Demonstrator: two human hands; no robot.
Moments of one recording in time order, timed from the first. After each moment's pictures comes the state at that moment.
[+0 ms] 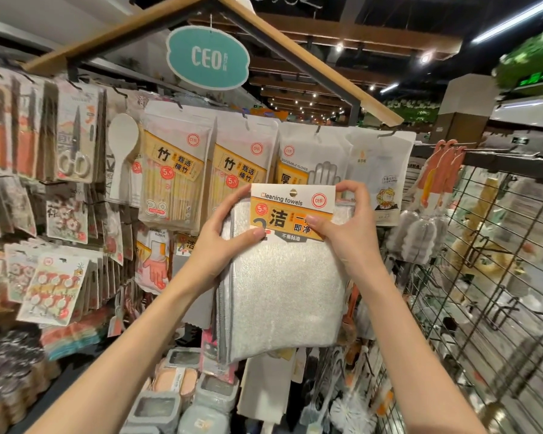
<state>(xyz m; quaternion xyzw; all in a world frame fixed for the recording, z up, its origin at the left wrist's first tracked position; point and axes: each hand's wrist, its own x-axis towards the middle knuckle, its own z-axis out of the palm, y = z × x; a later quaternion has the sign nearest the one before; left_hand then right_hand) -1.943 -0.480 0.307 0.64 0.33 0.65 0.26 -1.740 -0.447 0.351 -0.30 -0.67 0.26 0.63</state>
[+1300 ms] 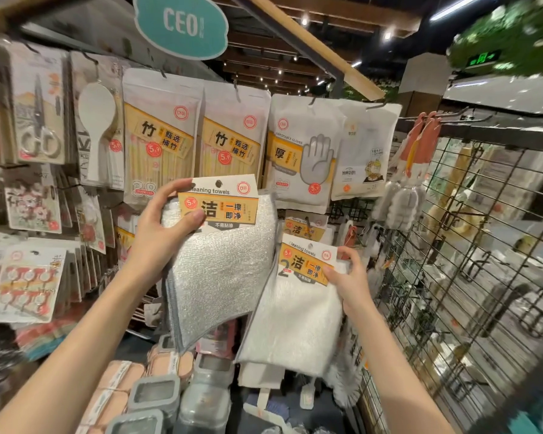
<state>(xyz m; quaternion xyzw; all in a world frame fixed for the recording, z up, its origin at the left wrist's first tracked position) -2.029 -0.491 0.270 0.58 0.34 0.70 0.24 -1.716 -0.430 0.201 -0.50 -0.51 0.36 0.60</state>
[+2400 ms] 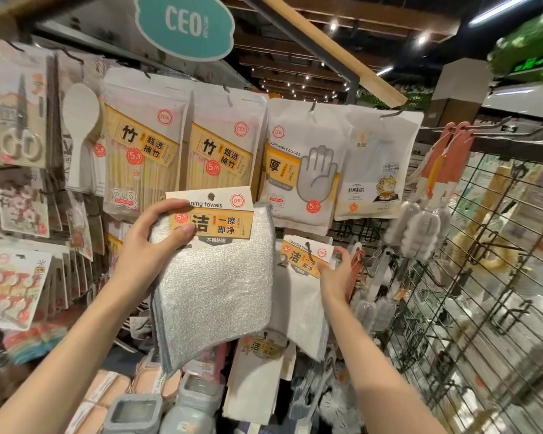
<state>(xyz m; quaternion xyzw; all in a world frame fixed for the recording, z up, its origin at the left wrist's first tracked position) -1.996 -0.452 0.271 0.54 0.38 0.72 0.23 -1.720 -0.290 0.192 -0.56 -0.46 0.27 0.63</state>
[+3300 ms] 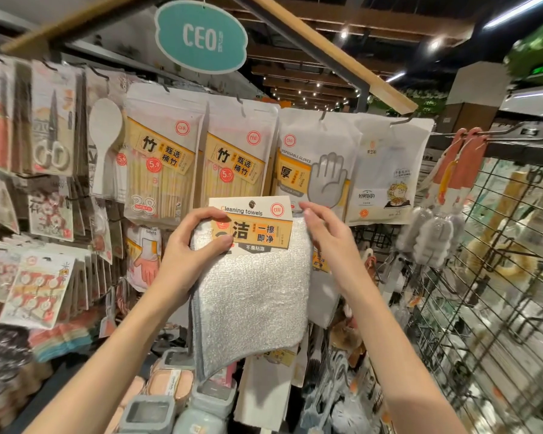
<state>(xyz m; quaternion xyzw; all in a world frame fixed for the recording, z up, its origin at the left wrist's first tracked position) -1.965 -0.458 0.279 0.55 0.33 0.71 0.28 -1.752 -0.402 0.317 -0.32 -0.70 0.37 0.51</state>
